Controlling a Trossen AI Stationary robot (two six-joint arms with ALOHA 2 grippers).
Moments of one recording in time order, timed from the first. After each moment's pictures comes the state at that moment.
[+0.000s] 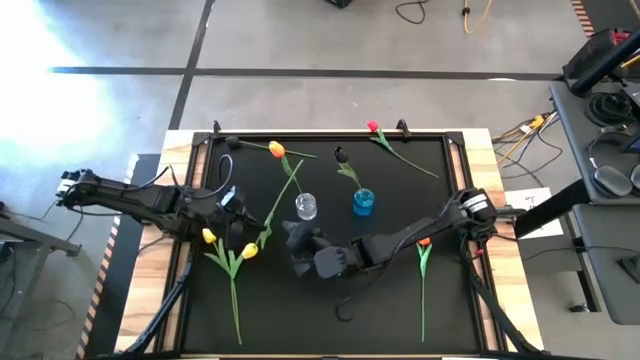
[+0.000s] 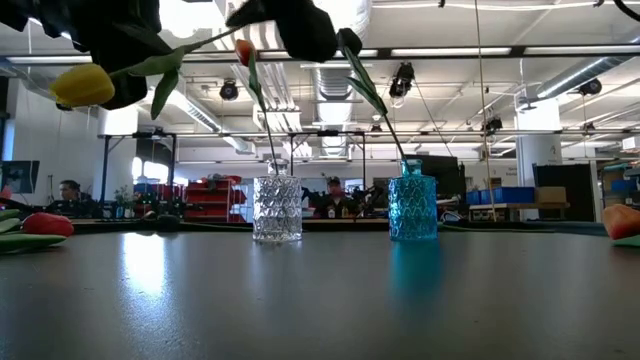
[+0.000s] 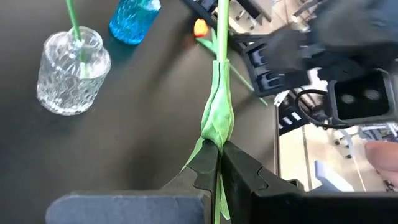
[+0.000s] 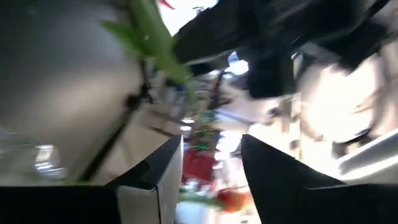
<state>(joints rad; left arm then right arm) -0.18 0.70 0.54 -0.27 -0.06 -0.80 0.34 2.05 1.61 0.15 0.92 -1.62</state>
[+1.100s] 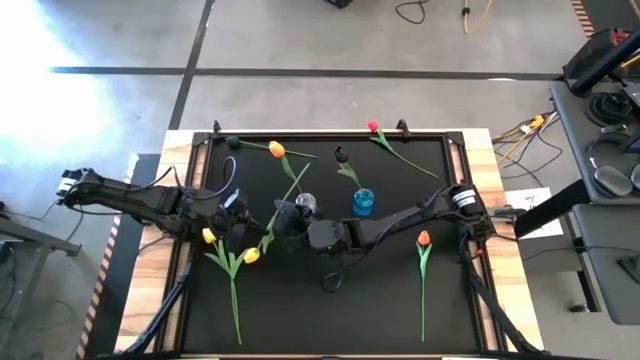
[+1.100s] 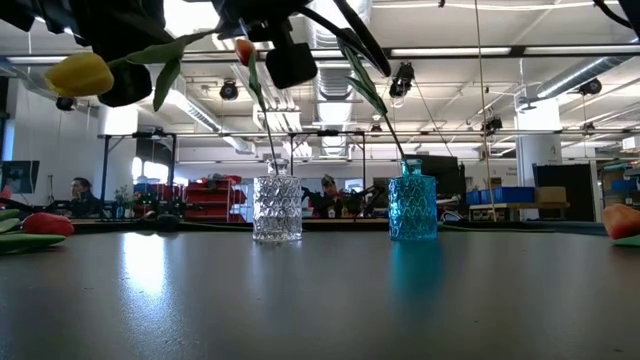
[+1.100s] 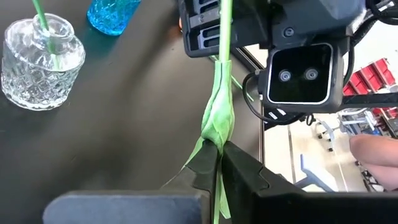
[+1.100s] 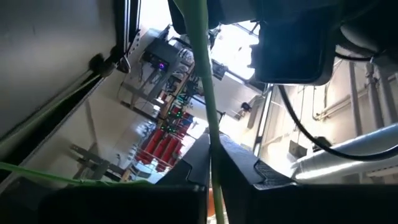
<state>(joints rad) -0.18 0.74 0.54 -0.21 -0.01 -0.82 0.21 2.09 1.61 0.34 0.86 -1.93</state>
